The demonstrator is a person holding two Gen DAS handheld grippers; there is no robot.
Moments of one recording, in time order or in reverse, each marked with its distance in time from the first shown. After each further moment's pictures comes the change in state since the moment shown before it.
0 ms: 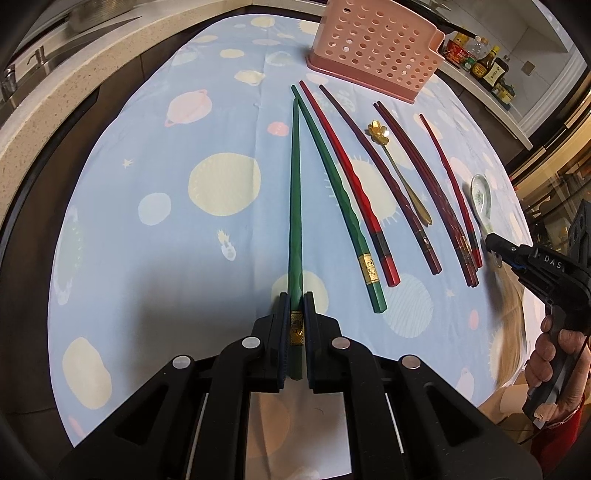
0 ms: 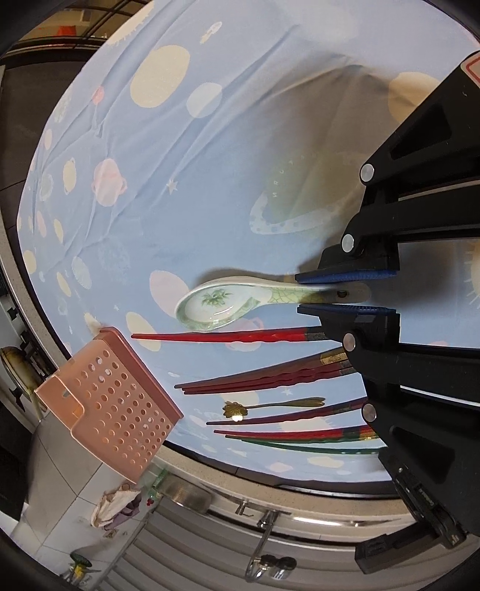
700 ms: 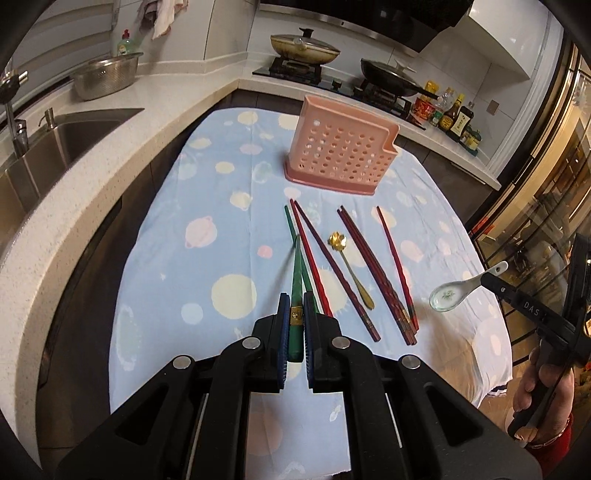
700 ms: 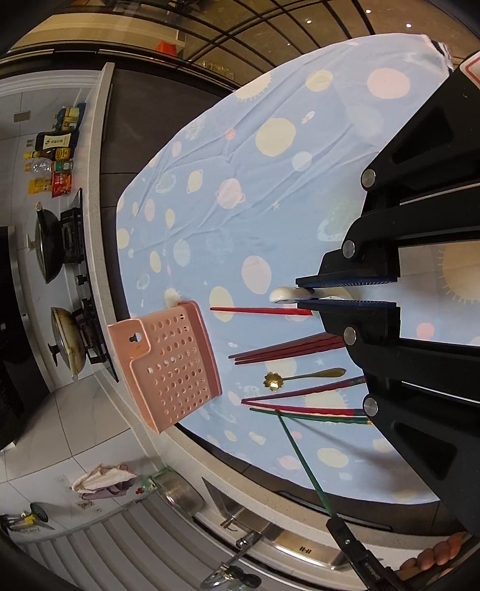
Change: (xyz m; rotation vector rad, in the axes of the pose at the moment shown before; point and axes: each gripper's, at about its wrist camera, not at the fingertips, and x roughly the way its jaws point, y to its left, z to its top) left arm -0.108 -0.011 0.039 0.054 -0.271 -0.044; right arm -0.091 0.068 0.010 -0.216 -0.225 -0.161
